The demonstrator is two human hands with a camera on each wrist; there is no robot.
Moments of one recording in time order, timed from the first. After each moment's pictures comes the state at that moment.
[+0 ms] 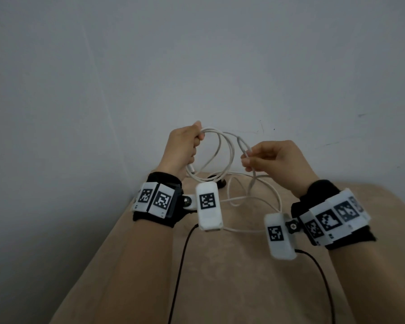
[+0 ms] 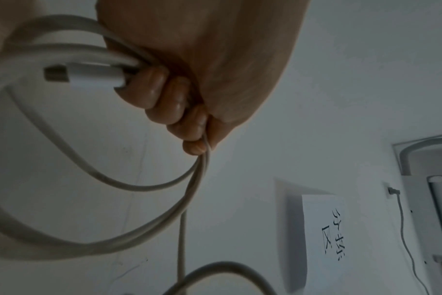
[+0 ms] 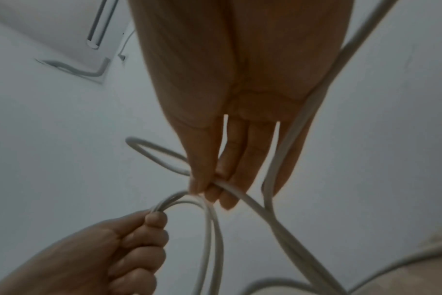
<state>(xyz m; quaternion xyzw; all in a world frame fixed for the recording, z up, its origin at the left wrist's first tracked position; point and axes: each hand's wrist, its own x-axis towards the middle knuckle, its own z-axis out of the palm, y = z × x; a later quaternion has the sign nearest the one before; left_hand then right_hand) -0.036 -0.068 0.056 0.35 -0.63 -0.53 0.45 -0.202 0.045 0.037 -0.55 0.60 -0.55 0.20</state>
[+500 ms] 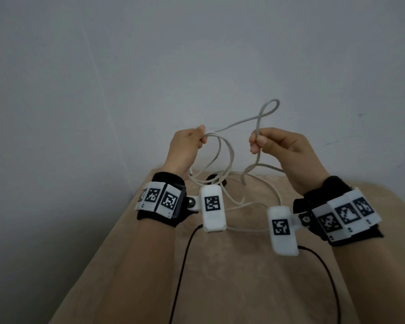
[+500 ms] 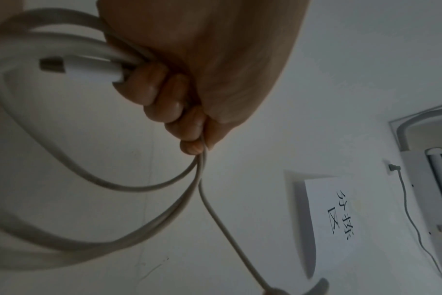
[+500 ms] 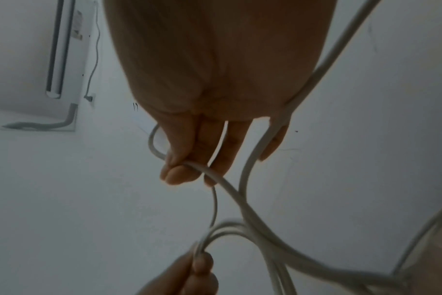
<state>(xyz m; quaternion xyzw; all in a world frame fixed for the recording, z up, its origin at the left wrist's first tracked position) -0.040 -0.072 0.051 0.39 -0.67 -0.45 0.44 -0.207 0.049 0.045 -0.60 0.46 -0.62 0.21</state>
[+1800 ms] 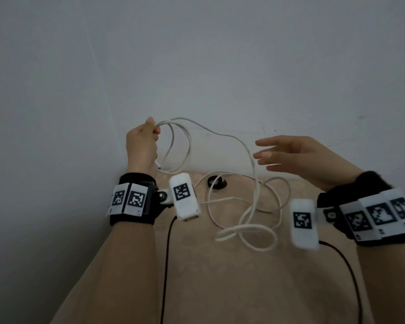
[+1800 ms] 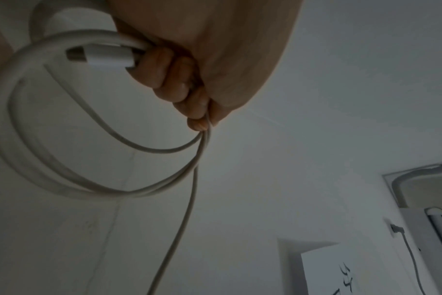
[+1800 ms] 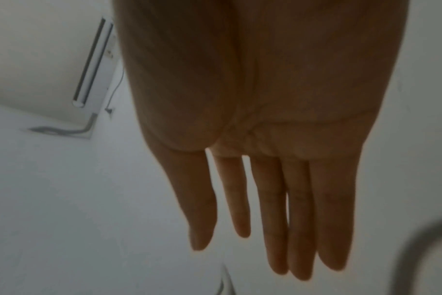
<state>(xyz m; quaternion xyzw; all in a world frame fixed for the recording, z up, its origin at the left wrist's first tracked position) 0.011 -0.093 0.061 0.43 -0.51 -0.45 0.59 -0.222 0.073 0.066 -0.54 0.61 -0.49 0.31</state>
